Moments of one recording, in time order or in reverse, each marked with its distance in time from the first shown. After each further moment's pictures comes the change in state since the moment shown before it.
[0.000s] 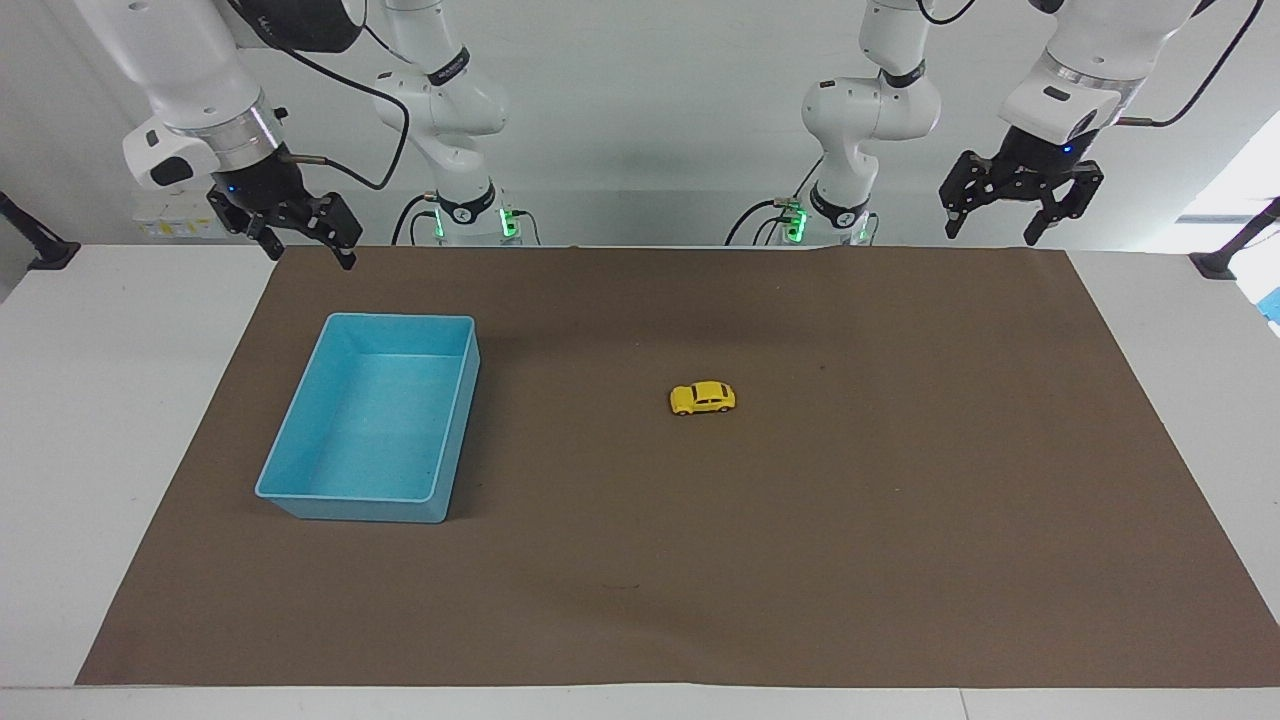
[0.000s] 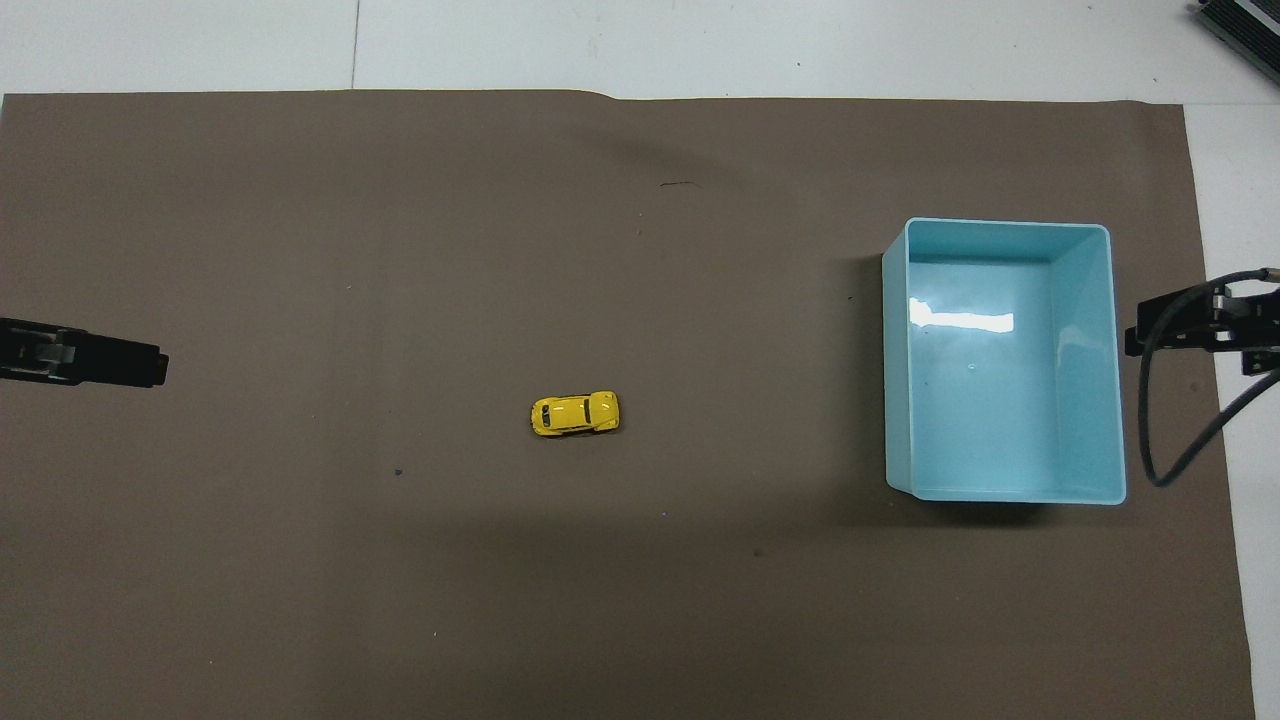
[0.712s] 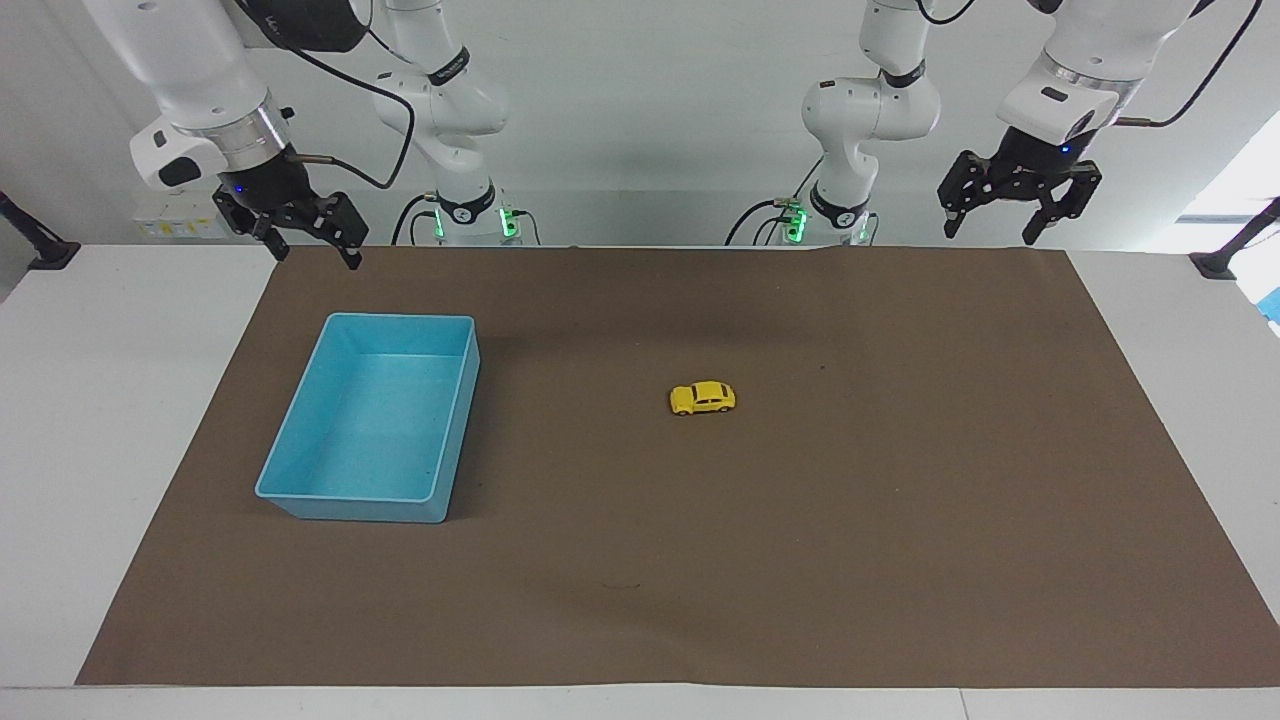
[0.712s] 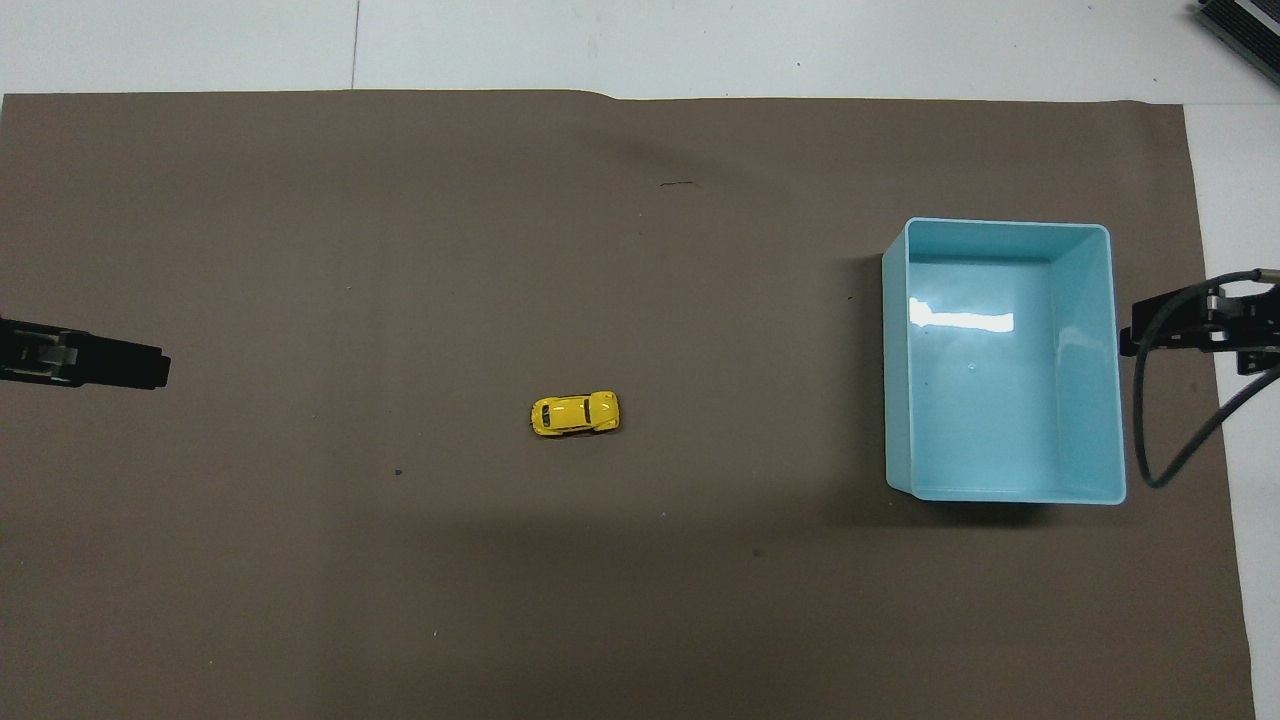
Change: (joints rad) left arm 0.000 0.000 -0.002 0.000 0.000 -0.005 -0.001; right arm 0.000 0.000 0.000 0.000 0.001 0.000 0.000
